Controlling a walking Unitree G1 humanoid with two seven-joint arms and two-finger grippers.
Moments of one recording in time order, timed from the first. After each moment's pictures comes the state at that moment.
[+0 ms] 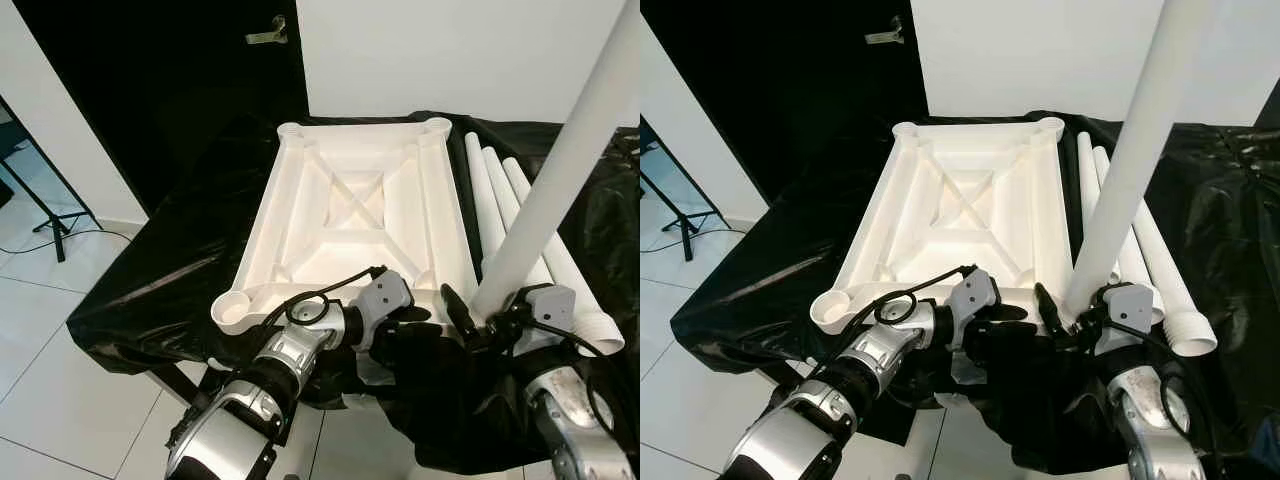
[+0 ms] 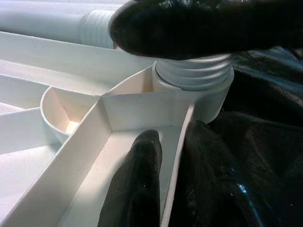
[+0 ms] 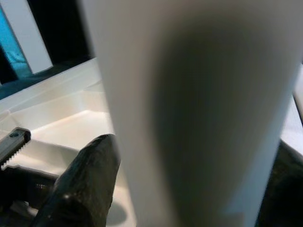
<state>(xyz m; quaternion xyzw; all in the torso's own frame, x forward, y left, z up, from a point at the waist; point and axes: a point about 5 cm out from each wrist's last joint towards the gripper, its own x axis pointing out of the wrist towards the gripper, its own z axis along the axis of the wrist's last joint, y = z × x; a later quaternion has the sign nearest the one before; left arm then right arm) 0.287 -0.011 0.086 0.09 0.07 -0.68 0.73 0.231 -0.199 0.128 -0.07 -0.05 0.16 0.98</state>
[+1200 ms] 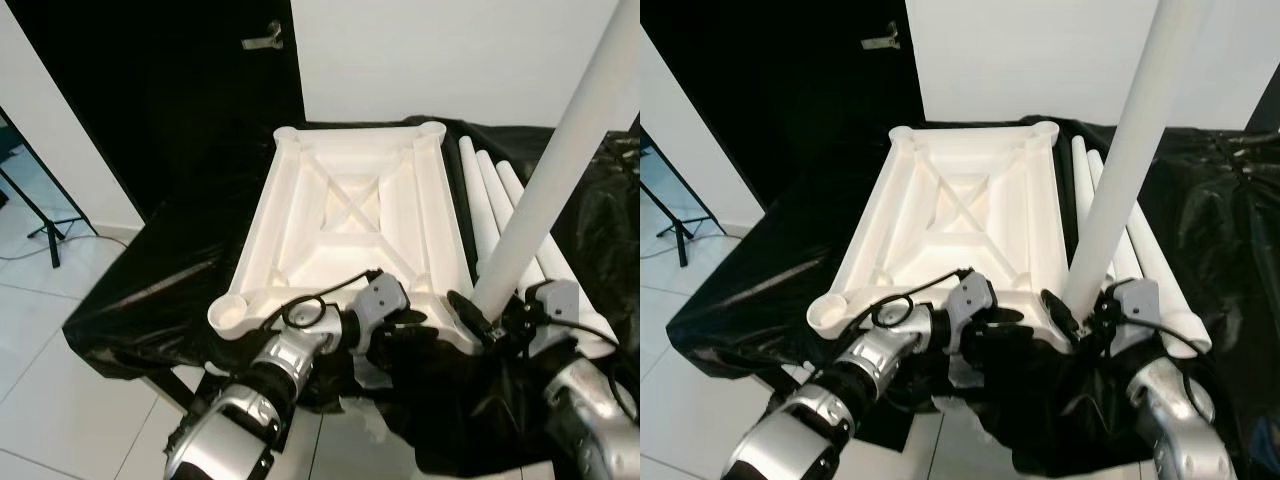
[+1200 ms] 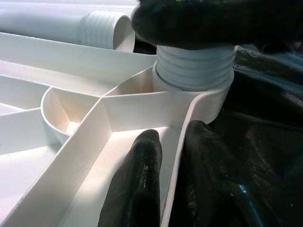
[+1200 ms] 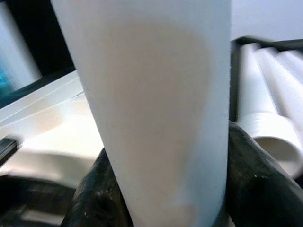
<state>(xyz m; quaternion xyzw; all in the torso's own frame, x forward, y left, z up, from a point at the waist) 0.286 -0.009 0.084 0.09 0.07 -0.68 0.73 0.215 -0.195 0.113 -0.02 -0.04 0.09 0.99</state>
